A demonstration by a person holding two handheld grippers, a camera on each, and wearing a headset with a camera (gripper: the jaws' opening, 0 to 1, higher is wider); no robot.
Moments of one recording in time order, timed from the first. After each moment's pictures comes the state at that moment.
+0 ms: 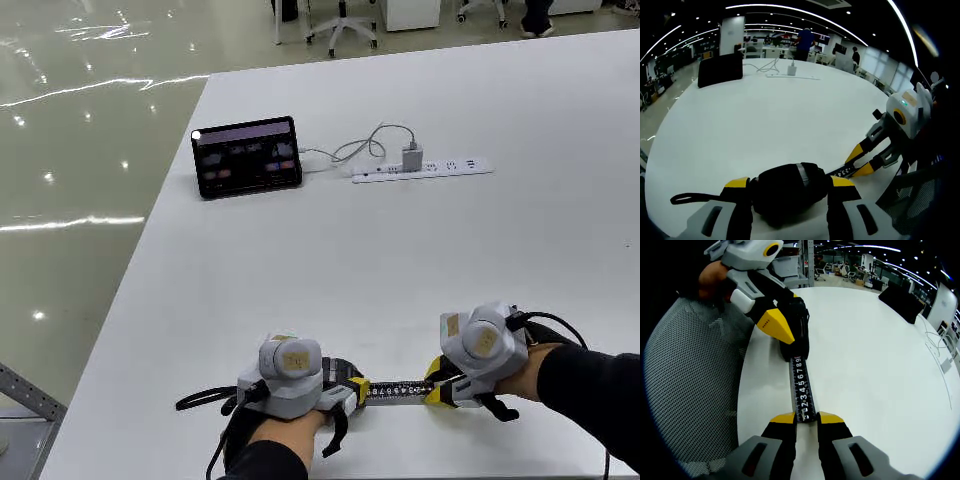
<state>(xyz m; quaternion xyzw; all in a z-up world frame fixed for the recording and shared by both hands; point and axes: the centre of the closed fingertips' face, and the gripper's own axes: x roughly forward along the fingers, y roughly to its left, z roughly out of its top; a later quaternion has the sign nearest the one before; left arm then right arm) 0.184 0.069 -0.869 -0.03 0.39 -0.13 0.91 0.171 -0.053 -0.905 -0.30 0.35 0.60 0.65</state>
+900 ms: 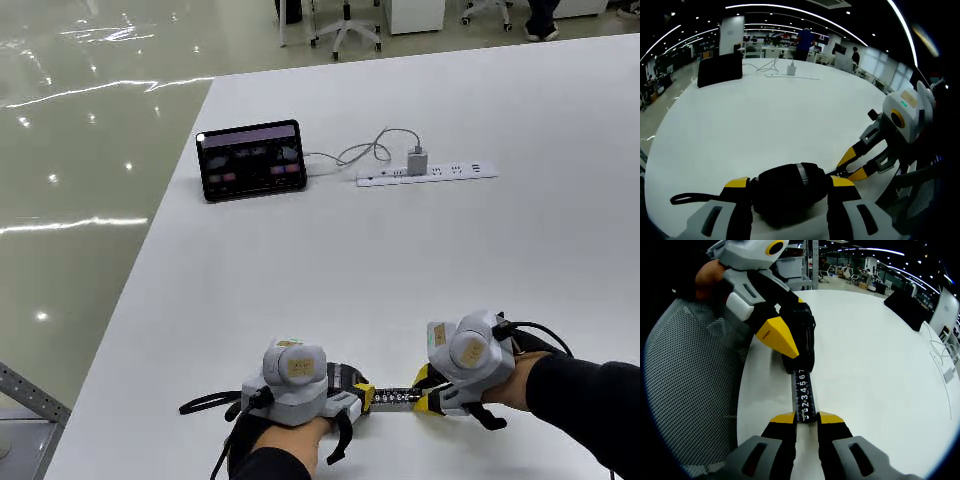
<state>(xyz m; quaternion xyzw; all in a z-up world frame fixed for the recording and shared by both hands) 0.184 0.070 -0.870 -0.03 0.39 -0.13 0.91 0.169 -0.030 -0.906 -0.31 0.34 0.61 0.64</state>
